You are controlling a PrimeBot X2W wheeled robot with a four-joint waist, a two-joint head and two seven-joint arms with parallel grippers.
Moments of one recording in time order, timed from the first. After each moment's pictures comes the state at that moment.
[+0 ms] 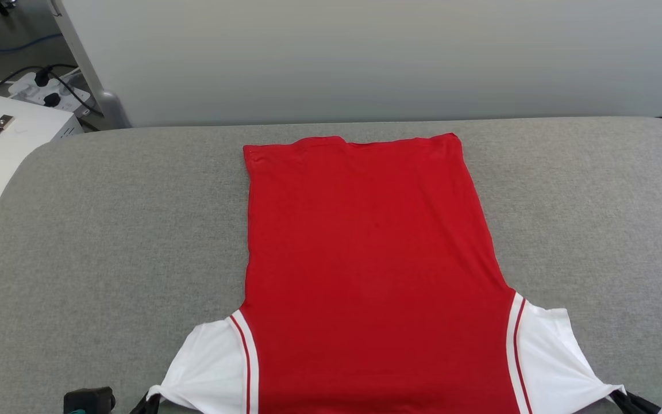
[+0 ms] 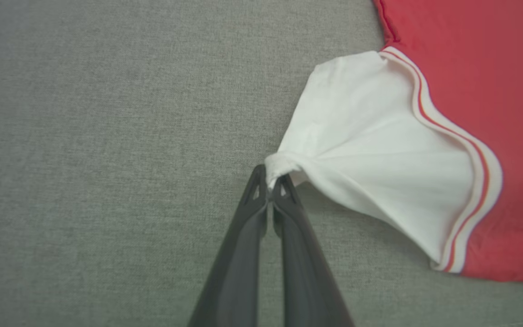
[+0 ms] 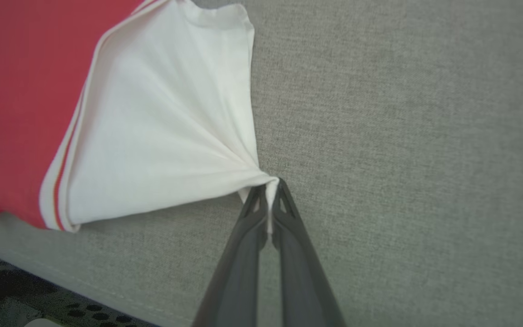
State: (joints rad) left arm -0.02 0.66 -0.74 0.30 -1.02 0.20 -0.26; right arm -0.08 -0.74 0.68 0.46 0.90 0.13 -0.09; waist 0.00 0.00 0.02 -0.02
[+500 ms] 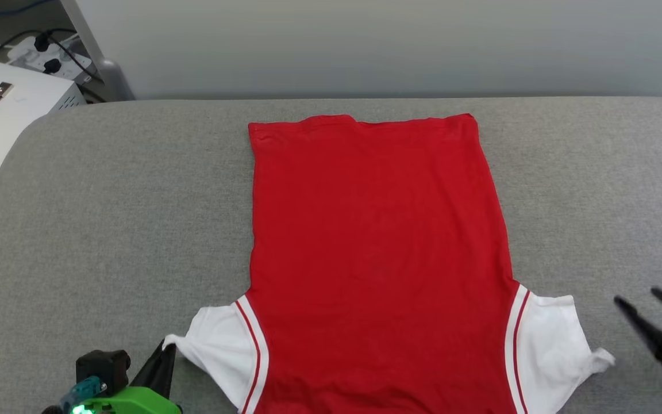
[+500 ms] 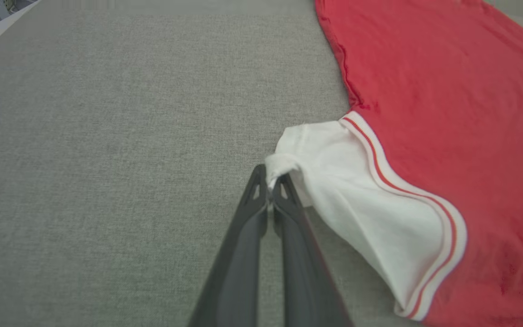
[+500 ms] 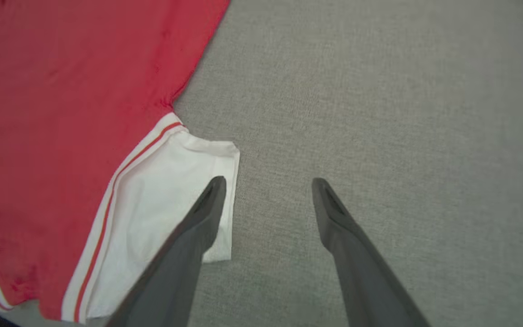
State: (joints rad) left arm -0.04 0.64 -0.67 0.16 -0.90 0.24 -0.26; right arm -0.05 -0.75 0.36 0.19 0.78 0.13 0.13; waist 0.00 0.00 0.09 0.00
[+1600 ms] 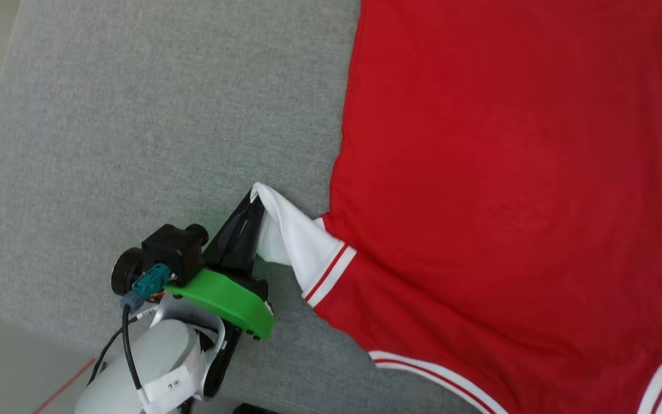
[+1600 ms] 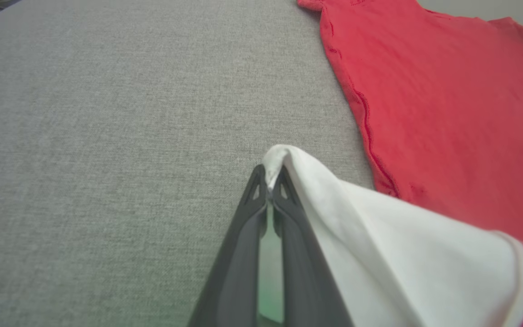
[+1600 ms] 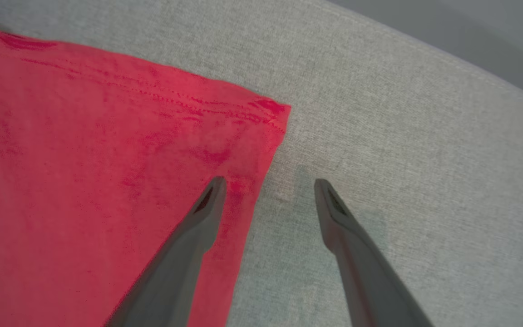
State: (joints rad) left arm -0.39 0.46 -0.69 0.03 -0.70 0.19 -0.26; right arm -1.20 -0.58 0.26 0.58 0.46 0.13 1.08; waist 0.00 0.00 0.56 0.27
